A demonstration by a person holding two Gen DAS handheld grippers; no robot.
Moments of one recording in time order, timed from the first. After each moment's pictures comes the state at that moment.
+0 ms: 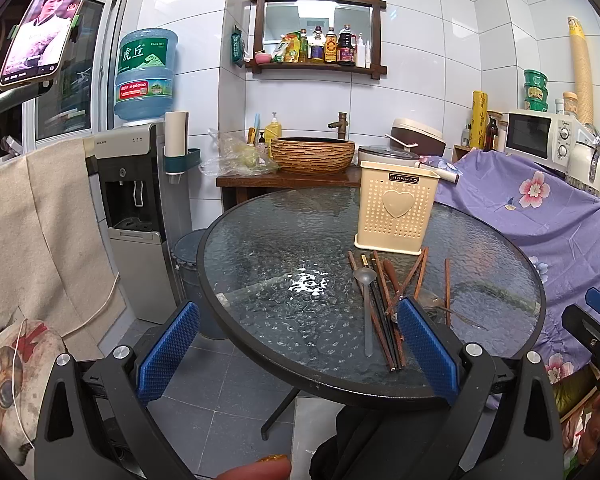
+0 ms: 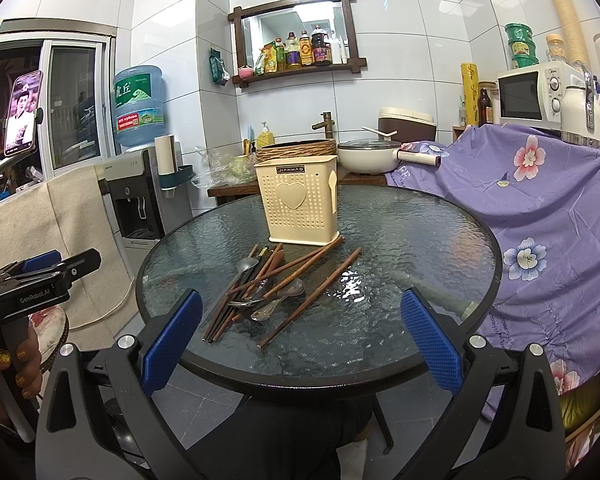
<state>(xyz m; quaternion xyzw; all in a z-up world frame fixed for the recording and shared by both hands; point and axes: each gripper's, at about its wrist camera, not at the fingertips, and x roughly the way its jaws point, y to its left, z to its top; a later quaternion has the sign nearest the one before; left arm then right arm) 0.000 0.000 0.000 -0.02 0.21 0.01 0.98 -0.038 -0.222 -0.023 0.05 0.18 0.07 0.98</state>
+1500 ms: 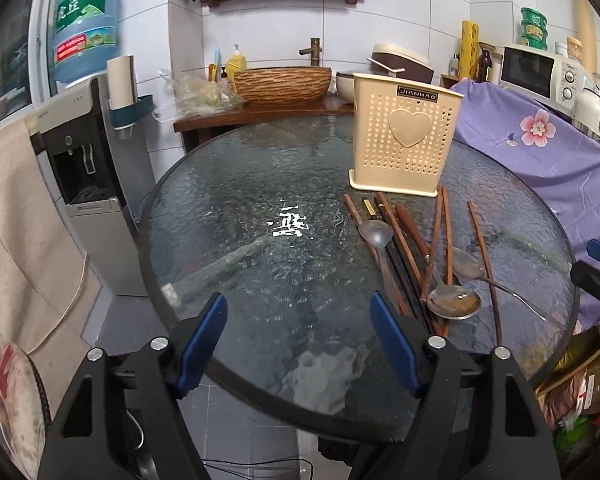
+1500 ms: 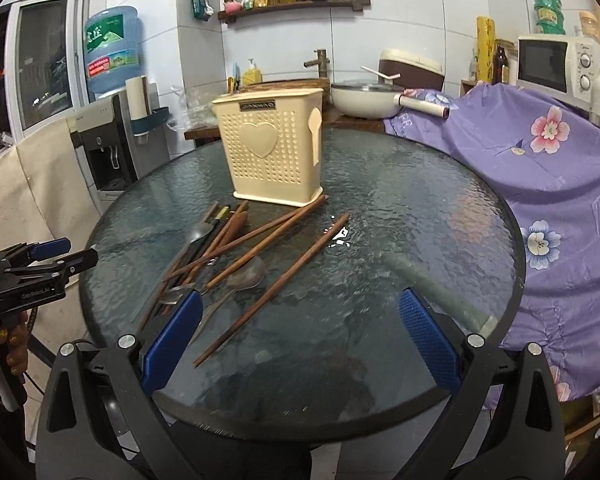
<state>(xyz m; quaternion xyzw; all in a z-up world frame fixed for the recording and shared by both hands) 0.118 0.012 -0.048 0.02 0.33 -0.05 0.94 0.088 -0.237 -0.053 0.03 0.30 0.06 0.95</state>
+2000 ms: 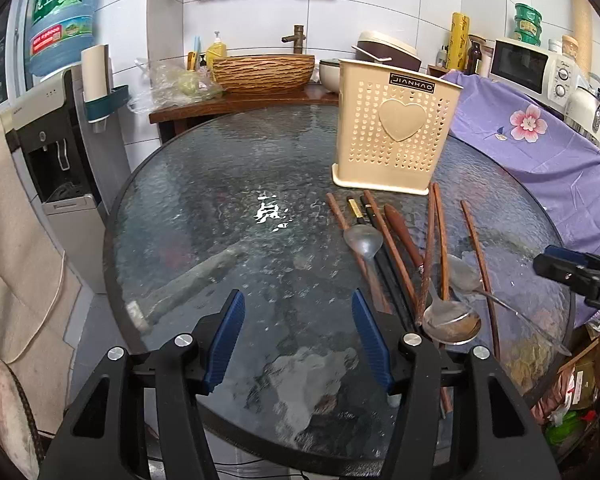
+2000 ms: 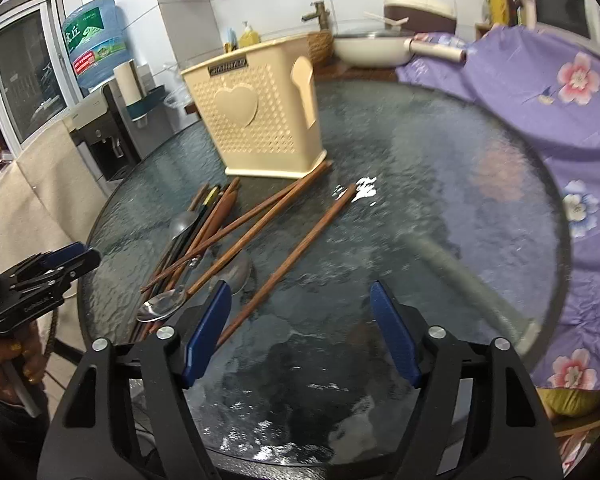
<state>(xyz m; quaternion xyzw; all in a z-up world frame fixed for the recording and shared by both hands) 0.148 0.004 -0.053 0.01 0.36 -0.09 0.93 0.149 -0.249 -0.074 0.07 0.38 0.11 0.92</state>
